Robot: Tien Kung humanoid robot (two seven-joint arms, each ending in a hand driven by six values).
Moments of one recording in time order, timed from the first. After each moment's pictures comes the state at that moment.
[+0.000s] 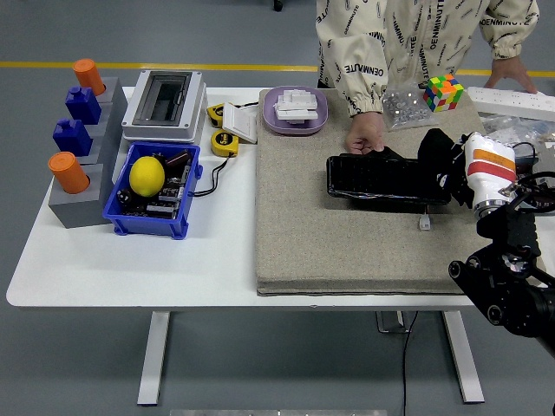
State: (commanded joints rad) left arm -0.05 0.21 -1.41 -0.23 1.08 0.01 0.15; right arm 0.58 -0.12 0.89 0.75 -2.09 -0.65 -0.27
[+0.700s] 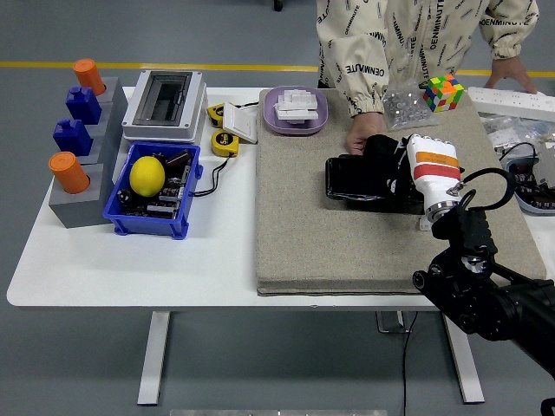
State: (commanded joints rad) left arm -0.05 0.21 -1.40 -0.23 1.08 0.01 0.15; right arm 0.62 -0.09 0.69 0.82 -2.06 -0.65 -0.29
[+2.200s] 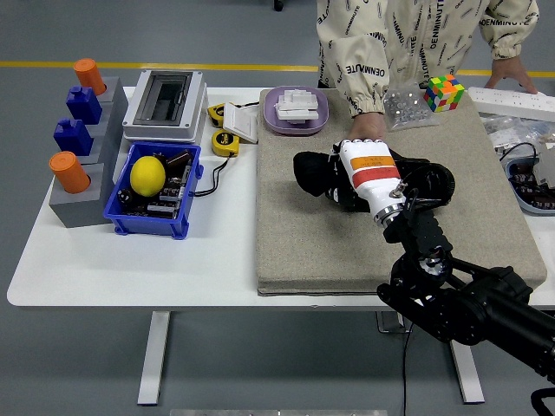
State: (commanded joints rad) left arm -0.05 0.21 -1.40 -0.23 1.08 0.01 0.15; right arm 0.69 -0.06 0.48 0.90 -2.04 -0.65 -0.30
